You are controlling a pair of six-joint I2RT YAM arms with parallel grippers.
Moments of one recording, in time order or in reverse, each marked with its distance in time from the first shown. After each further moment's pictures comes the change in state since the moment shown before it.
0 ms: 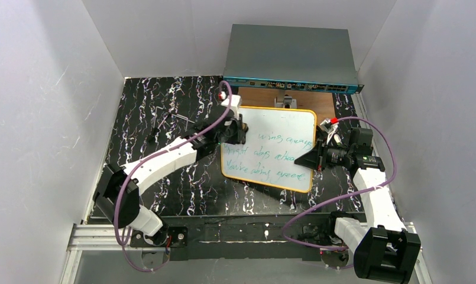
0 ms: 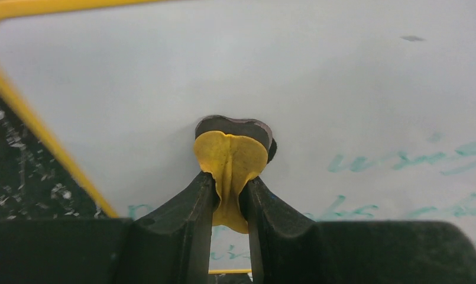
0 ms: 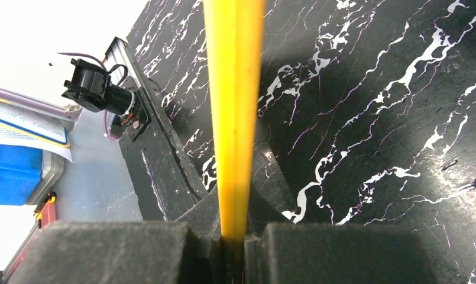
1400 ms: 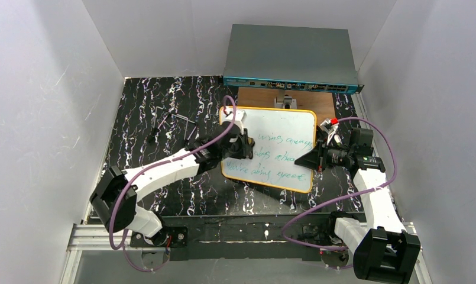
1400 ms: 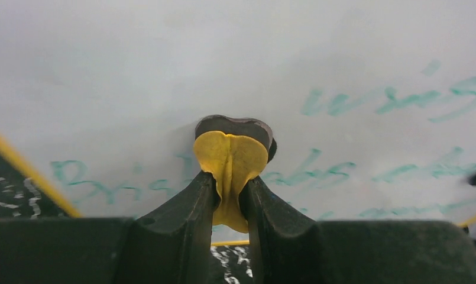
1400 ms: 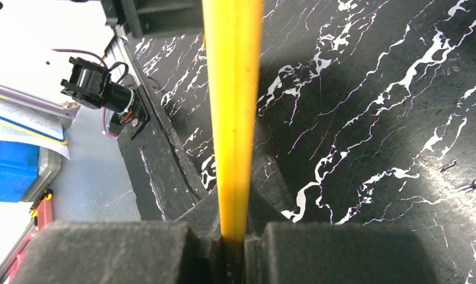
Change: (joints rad) left arm -0.097 -0.053 -0.134 0.055 -0.036 -0.131; right arm -0.005 -0.009 0.000 -0.009 -0.008 -0.016
